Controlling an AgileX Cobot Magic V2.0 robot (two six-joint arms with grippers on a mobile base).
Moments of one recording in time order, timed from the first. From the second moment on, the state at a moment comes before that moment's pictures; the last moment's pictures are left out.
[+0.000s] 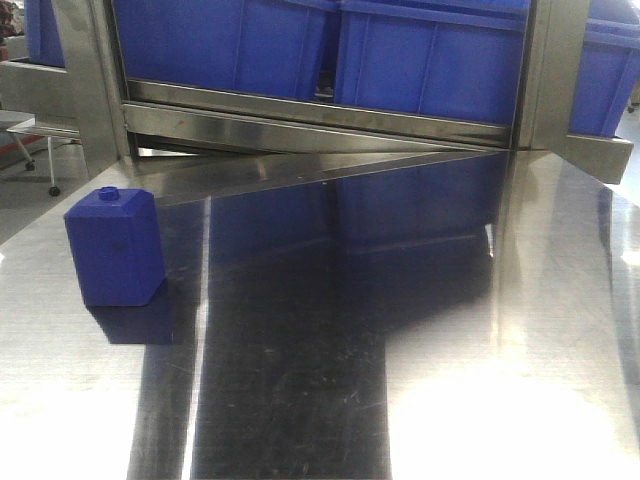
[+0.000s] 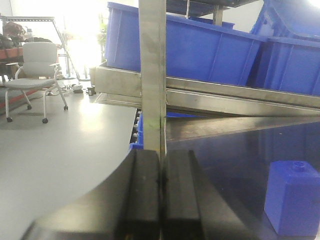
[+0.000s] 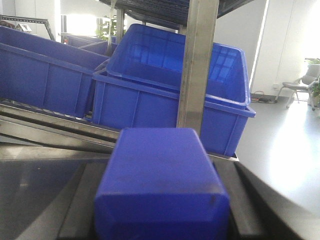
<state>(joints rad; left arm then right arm) -0.05 -0.01 0.01 -0.02 0.01 0.03 0.06 0.21 -0.30 0.01 0.04 -0.04</state>
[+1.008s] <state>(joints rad) -0.05 -0.01 0.01 -0.04 0.01 0.03 0.06 0.21 -0.30 0.01 0.04 -0.04</state>
